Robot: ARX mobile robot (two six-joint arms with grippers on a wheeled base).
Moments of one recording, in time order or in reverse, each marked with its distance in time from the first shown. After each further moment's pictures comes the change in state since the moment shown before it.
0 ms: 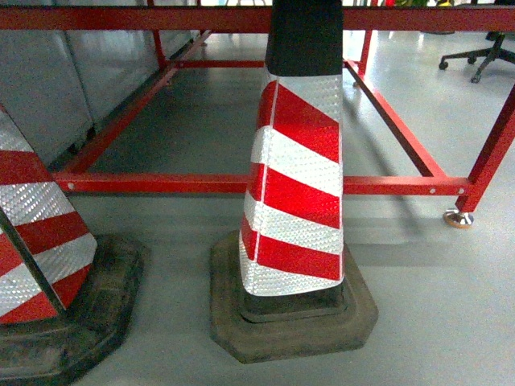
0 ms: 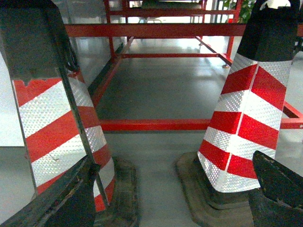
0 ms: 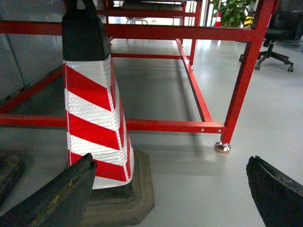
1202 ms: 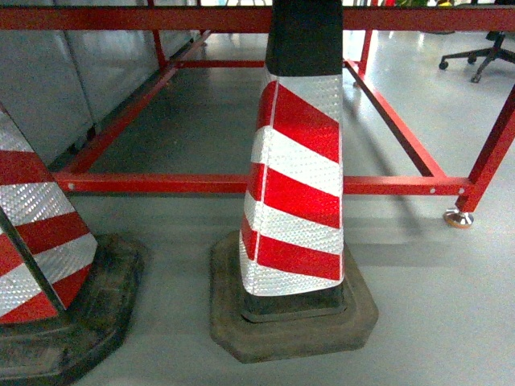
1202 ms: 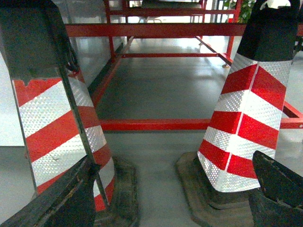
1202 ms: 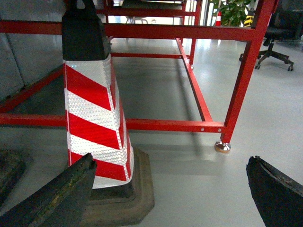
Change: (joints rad) left arm 0.000 0.000 0.000 -0.001 0.000 0.000; right arm 0.000 0.000 0.000 -0.001 0.000 0.000
